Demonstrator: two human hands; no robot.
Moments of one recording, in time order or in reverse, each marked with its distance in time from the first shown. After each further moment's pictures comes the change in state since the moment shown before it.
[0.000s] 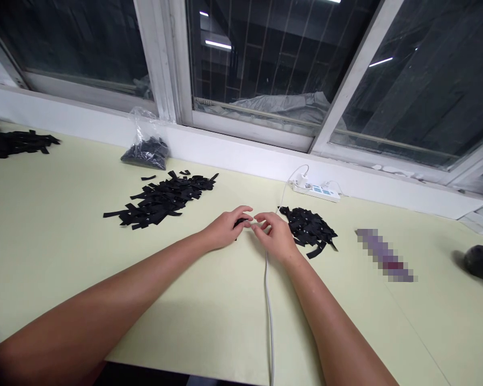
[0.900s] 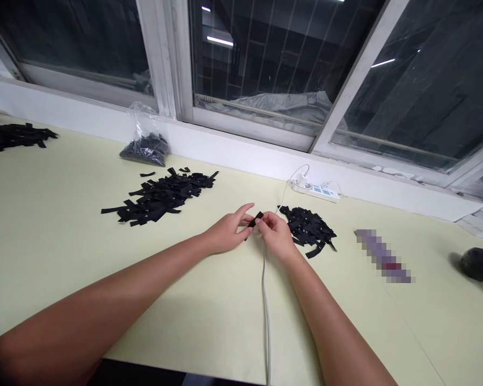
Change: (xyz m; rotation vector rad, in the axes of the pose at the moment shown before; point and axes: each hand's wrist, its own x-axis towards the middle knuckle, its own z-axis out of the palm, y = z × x) left_hand -0.005 0.014 0.009 -0.014 0.022 0.048; right_hand 0.005 0.005 0.005 0.346 -0.023 0.225
